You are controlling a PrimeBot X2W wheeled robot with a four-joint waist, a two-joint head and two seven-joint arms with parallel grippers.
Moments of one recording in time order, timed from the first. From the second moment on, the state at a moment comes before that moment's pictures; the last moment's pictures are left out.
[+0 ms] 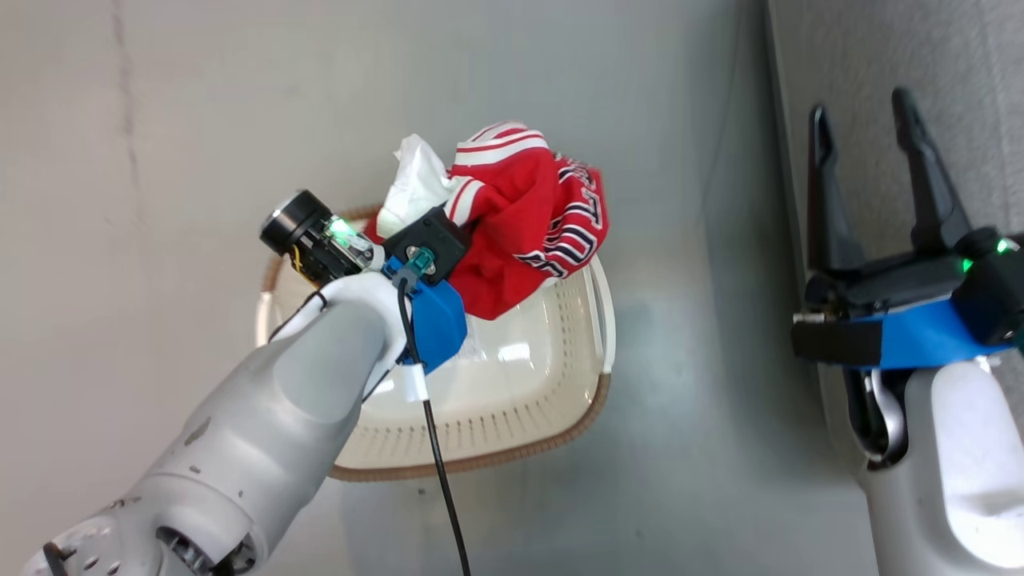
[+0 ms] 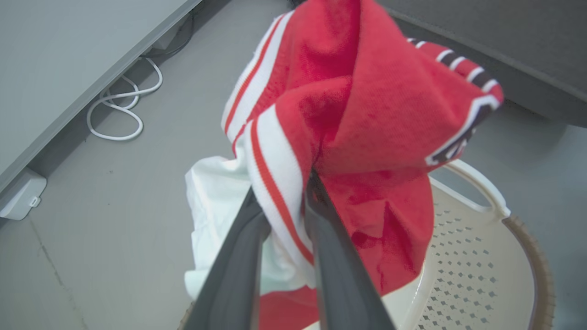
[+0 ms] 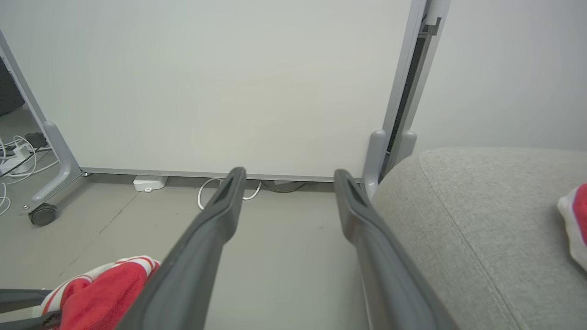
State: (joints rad) left arm -1.01 0.11 -1.16 1.12 -0.49 -0.10 -0.26; right arm -0.45 -0.05 -0.02 0.06 0.04 0.13 -0.26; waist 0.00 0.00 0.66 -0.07
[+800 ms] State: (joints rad) left arm -0.75 0.16 -0.91 0.84 -0.48 -0.07 -0.26; right arm -0.19 -0.05 -0.05 0.16 0.05 0.13 -0.26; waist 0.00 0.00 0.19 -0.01
